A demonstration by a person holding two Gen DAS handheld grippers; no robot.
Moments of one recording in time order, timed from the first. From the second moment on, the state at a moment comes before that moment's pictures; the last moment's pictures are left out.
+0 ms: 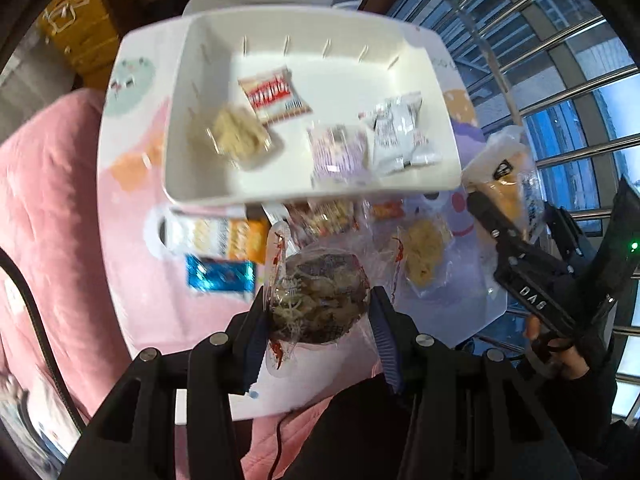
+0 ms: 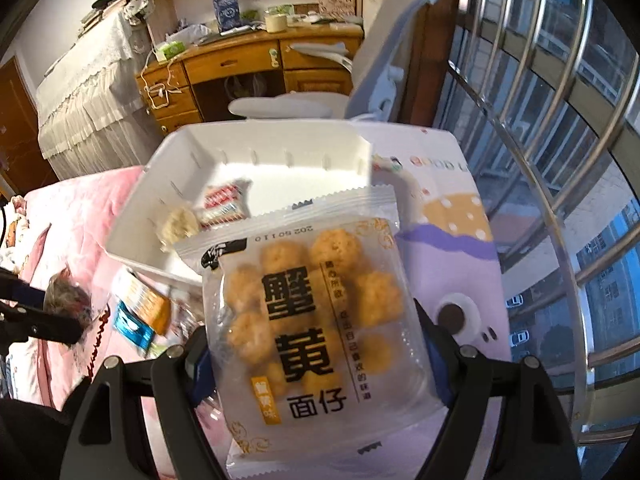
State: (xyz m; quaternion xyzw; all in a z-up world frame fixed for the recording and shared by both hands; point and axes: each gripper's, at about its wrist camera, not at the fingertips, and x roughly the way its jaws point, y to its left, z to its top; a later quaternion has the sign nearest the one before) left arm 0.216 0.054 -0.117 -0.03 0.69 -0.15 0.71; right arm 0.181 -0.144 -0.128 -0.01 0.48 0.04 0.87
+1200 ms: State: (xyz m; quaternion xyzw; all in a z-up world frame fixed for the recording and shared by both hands) left arm 0.285 0.084 -0.095 -0.02 0.53 -0.15 0.84; right arm 0.233 -0.081 -0.108 0.02 0.45 0.01 0.89
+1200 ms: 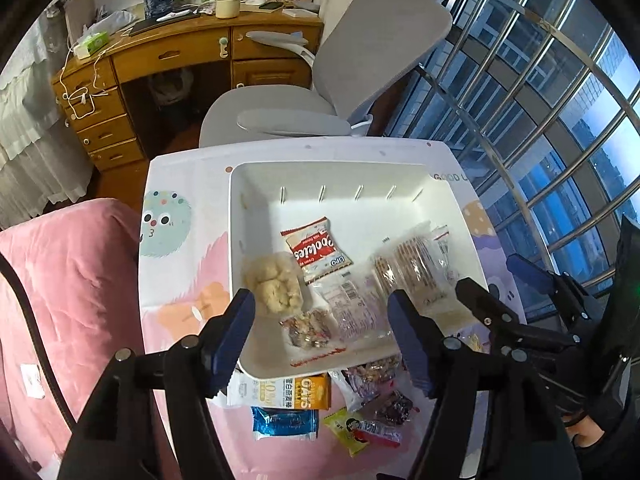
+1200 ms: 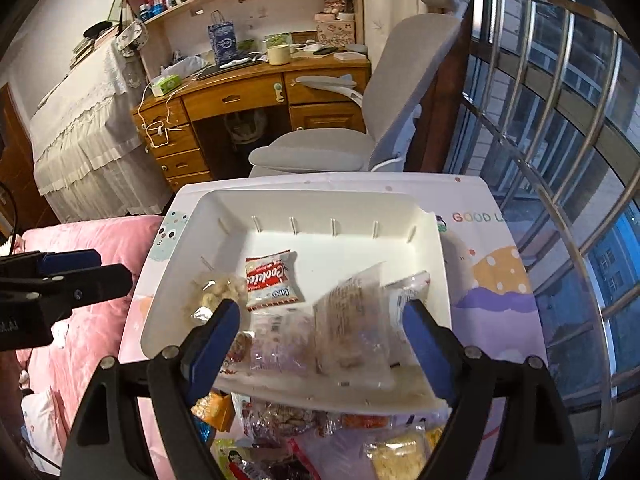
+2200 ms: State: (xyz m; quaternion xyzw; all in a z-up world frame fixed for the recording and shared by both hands) left arm 0.164 0.030 -0.113 -0.04 0.53 -0.16 0.83; right arm 0.103 -0.190 -0.139 0.09 0.50 -0.03 0.86
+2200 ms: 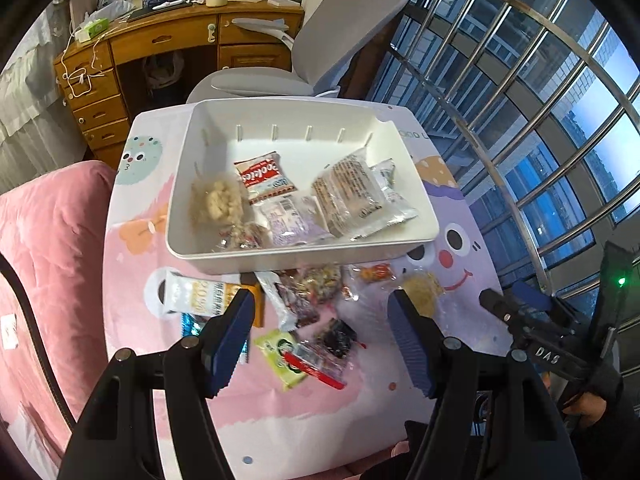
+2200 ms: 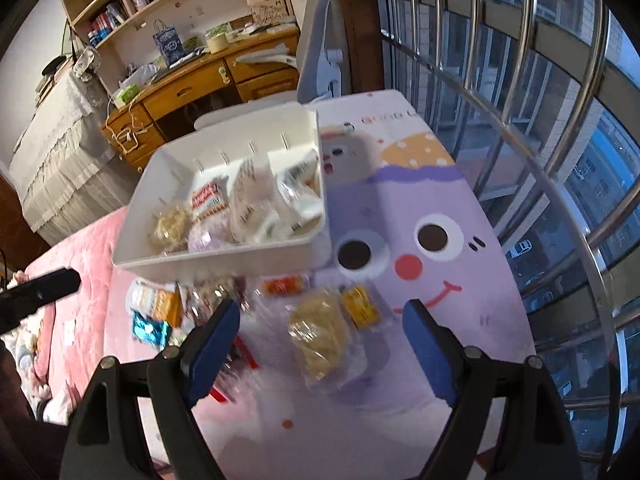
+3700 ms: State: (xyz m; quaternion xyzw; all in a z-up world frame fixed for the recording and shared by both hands) left arm 0.204 -0.135 -0.282 -0.12 0.71 -0.03 0.69; right arm 0.146 -0.240 -0.253 -0.09 0.50 0.23 0.83
